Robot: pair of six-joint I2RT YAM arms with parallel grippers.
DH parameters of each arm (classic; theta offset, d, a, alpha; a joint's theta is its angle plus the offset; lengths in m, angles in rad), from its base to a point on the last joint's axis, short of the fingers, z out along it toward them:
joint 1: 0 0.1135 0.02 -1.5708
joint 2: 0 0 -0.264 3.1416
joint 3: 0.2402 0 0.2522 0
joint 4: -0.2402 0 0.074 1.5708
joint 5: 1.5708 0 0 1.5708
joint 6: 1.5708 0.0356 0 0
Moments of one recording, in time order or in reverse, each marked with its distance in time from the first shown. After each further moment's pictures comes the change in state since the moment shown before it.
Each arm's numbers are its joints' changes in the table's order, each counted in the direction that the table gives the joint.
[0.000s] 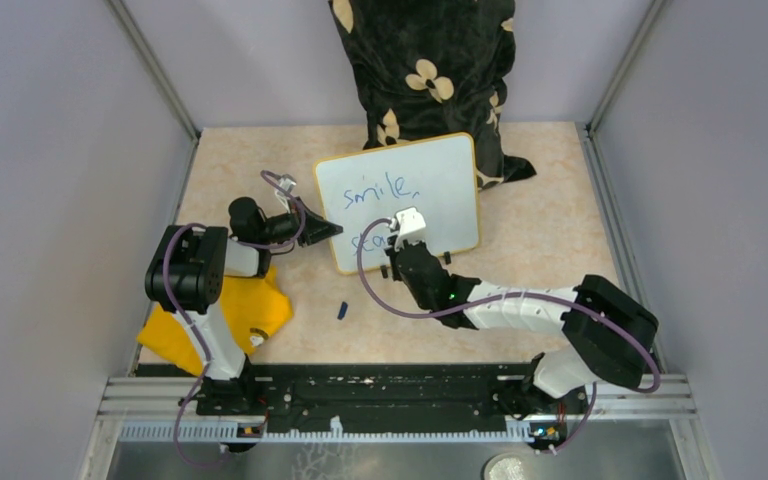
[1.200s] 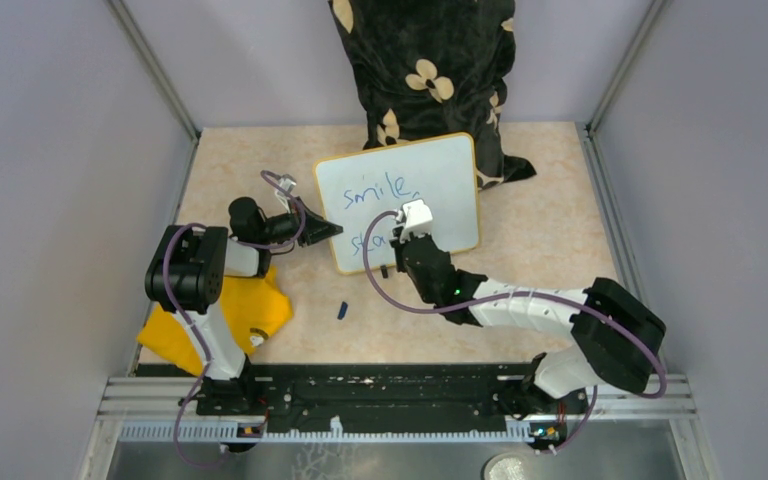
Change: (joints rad) left arm 0.000 0.000 0.000 -0.001 0.001 0.001; right arm -0.031 -0.038 0.006 0.011 0.011 -0.036
